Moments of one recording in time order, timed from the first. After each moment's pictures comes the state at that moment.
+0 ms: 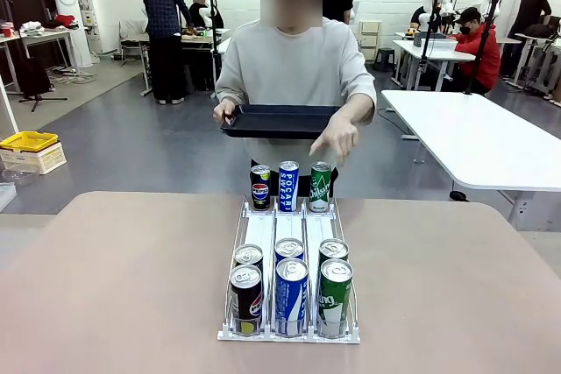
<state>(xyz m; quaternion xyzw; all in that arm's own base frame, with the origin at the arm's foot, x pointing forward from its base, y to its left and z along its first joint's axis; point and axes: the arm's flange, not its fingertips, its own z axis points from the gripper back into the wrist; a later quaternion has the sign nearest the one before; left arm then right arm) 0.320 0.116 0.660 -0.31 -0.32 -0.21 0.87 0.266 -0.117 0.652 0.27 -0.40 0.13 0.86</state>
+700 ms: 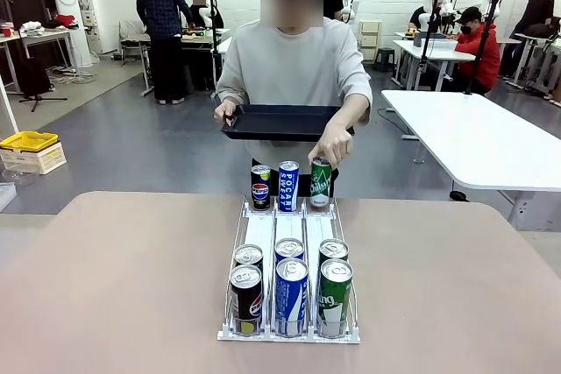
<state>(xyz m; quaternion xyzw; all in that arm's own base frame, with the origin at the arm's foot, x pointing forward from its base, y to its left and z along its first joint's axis) 0.320 0.116 0.660 -0.31 -0.32 -0.21 0.87 0.266 -0.117 0.652 0.27 -0.40 0.13 0.86</state>
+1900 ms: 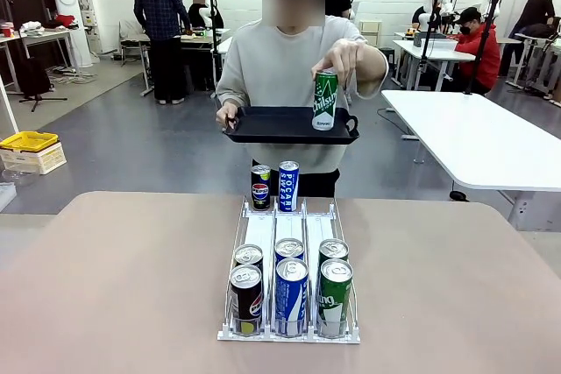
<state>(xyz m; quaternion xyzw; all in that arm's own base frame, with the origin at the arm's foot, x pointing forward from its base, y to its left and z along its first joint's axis) 0.320 0.116 0.660 -0.31 -0.32 -0.21 0.87 0.266 -0.117 0.652 0.27 -0.40 0.13 0.86</state>
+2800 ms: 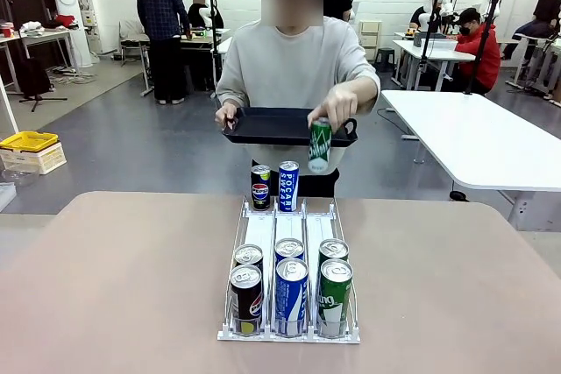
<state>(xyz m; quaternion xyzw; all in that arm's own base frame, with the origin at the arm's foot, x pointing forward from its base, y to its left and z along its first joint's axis) 0.320 0.116 0.660 -0.31 -0.32 -0.21 0.87 0.274 -0.068 0.652 0.25 -0.36 0.17 0.88</state>
